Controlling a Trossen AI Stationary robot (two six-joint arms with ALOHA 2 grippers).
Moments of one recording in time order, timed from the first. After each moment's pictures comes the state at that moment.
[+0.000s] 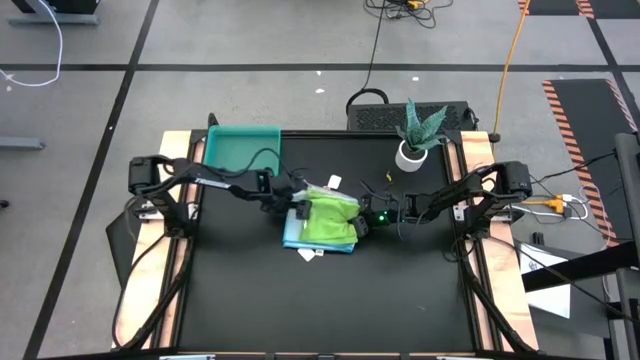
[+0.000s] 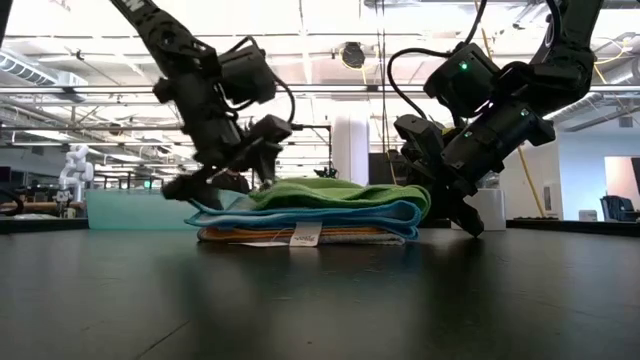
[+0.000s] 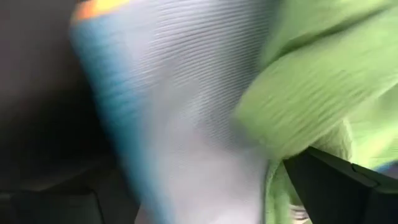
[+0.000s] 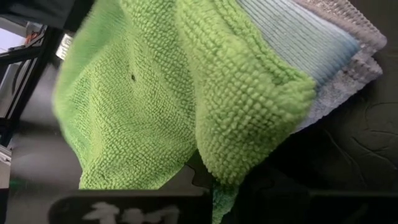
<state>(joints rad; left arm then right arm) 0.21 1.67 0.87 -0.26 0.21 -1.07 -0.08 1.68 0.45 0.49 -0.03 0.92</state>
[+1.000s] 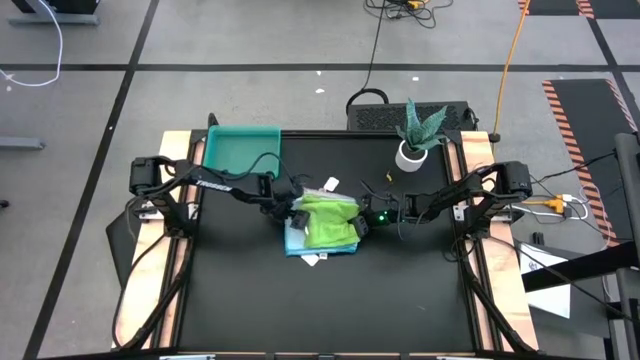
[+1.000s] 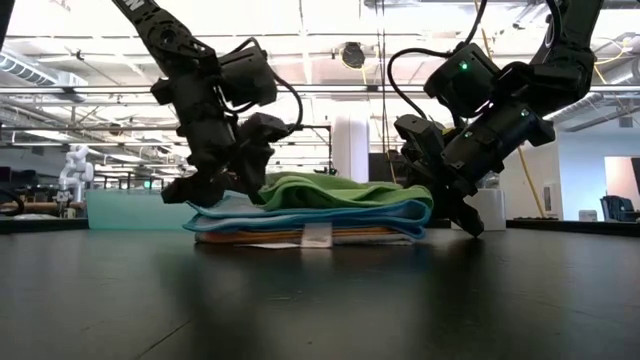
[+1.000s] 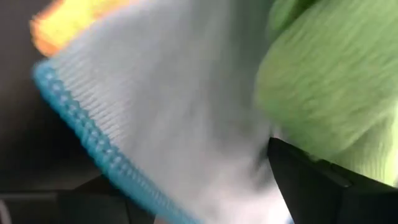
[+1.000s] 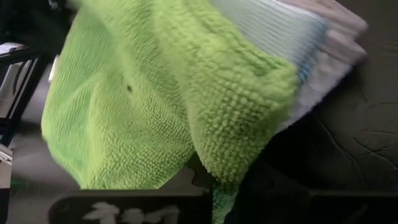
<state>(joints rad) 0.18 1.69 0.87 -0.31 0.28 -0.92 -0.08 1.68 0.45 0.49 -0.04 0.92</state>
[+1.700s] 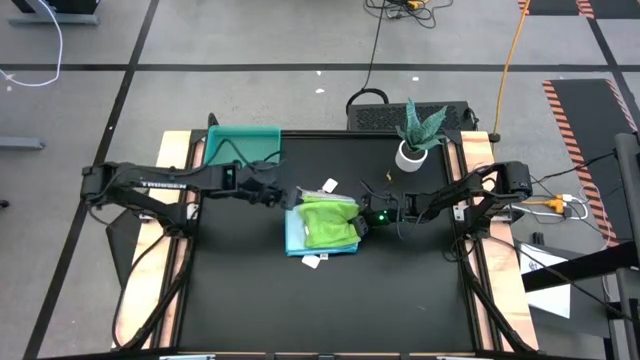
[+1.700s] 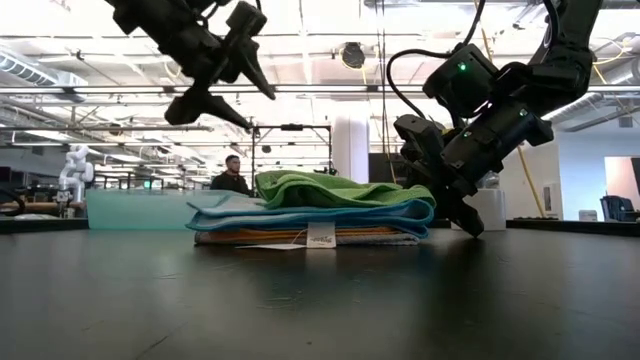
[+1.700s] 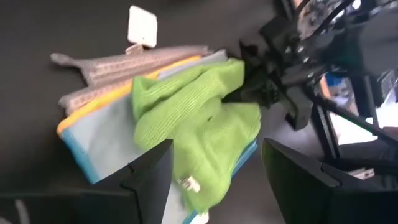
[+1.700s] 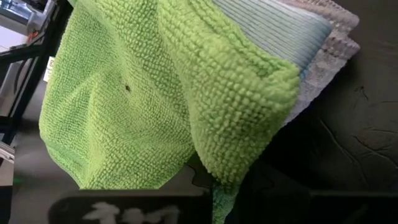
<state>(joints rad) 0.14 1.28 0.87 -0.30 0.04 -1.05 -0.08 1.68 0.45 0.48 -0.05 0.93</state>
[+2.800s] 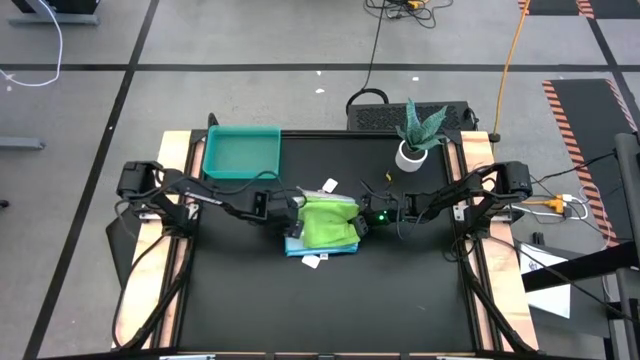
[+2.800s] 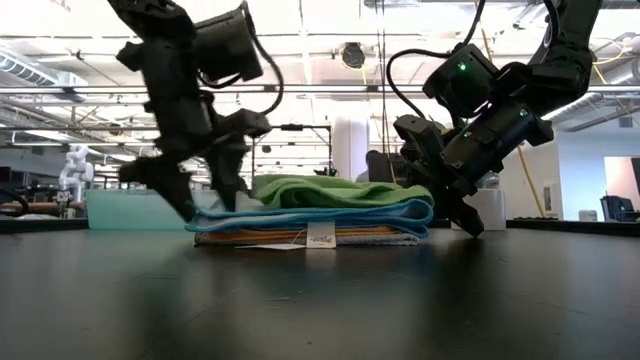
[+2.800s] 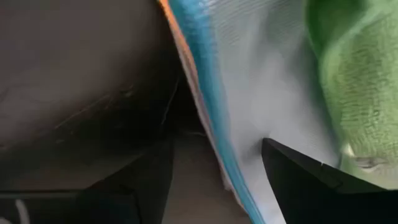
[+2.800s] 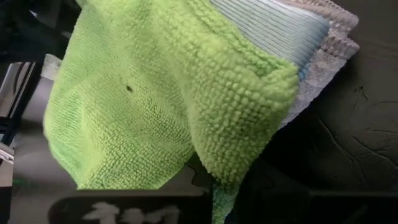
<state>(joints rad) -0.01 1.62 0.88 -0.47 -0.02 -1.22 -0.09 1.68 0.45 0.48 -0.05 0.93</state>
